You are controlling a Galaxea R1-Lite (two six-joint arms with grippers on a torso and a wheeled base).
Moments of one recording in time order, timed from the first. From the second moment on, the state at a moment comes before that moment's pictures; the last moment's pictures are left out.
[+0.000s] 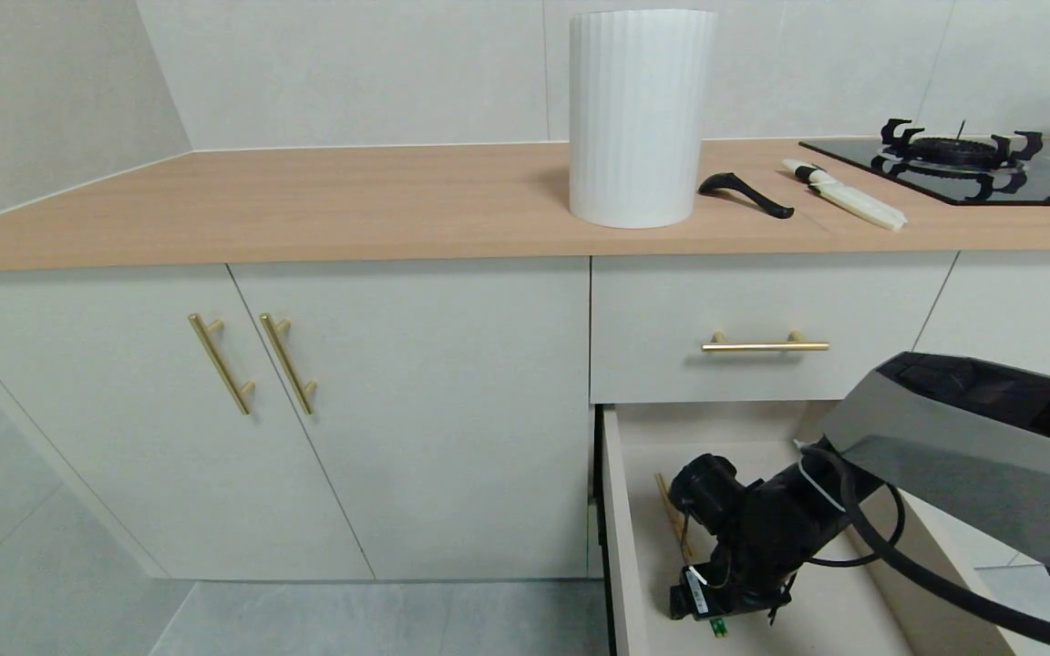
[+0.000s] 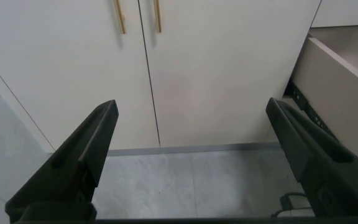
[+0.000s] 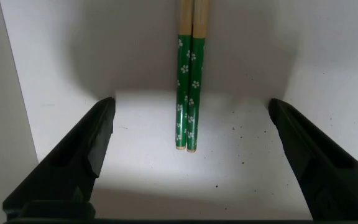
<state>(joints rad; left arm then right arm) 0.00 0.00 0.00 0.00 -0.04 0.01 0.56 2.36 -1.11 0.06 -0.10 0.38</state>
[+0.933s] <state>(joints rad) 0.00 0.00 0.00 0.00 -0.04 0.01 0.53 1.64 -1.03 0.17 -0.11 0.33</state>
